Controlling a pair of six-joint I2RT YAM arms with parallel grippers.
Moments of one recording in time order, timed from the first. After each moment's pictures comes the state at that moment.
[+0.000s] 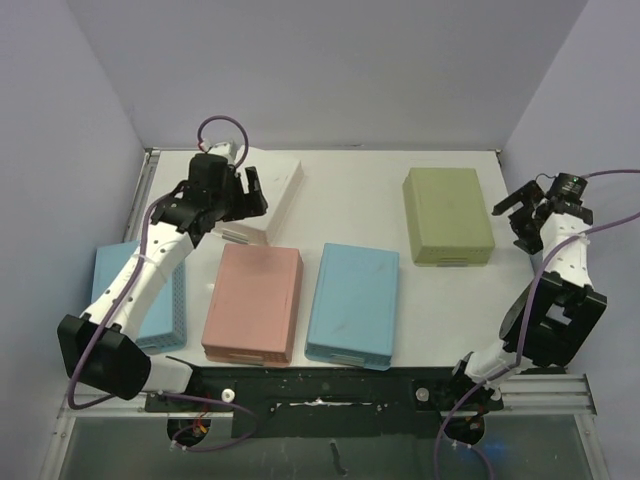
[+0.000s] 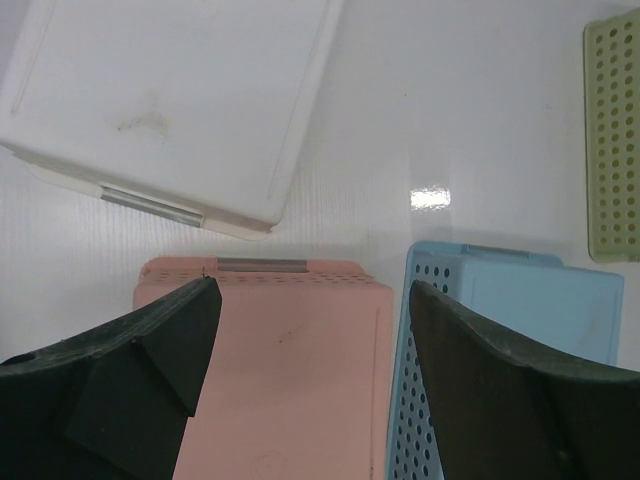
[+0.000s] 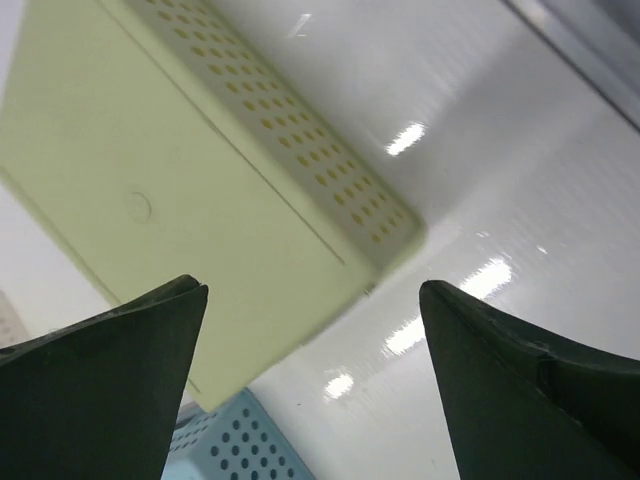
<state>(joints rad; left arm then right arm) -0.34 1.37 1.32 -0.59 -0.04 -0.43 -0.49 1.57 1.28 -0.64 -0.17 0.52</state>
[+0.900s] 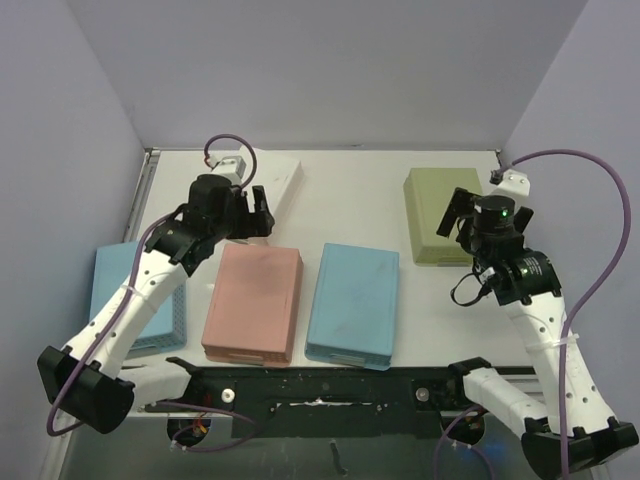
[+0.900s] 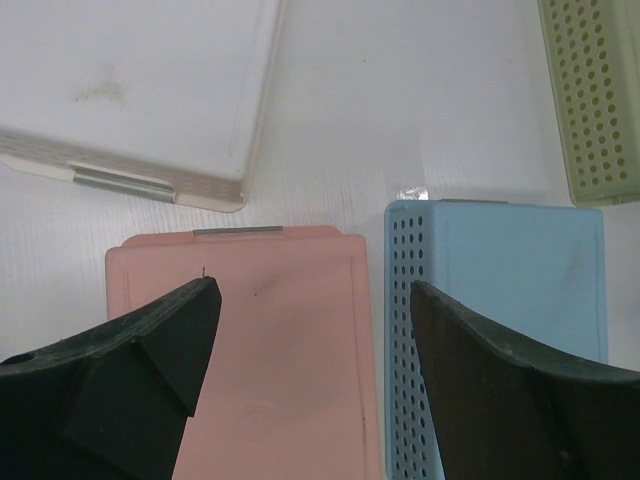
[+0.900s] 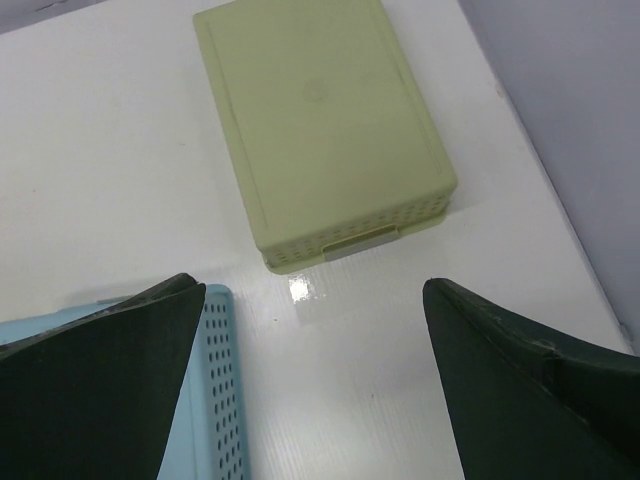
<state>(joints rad) -0.46 1.21 1.19 -0.58 -0.07 -0.41 0.24 0.95 1.16 -0.77 0.44 0.34</state>
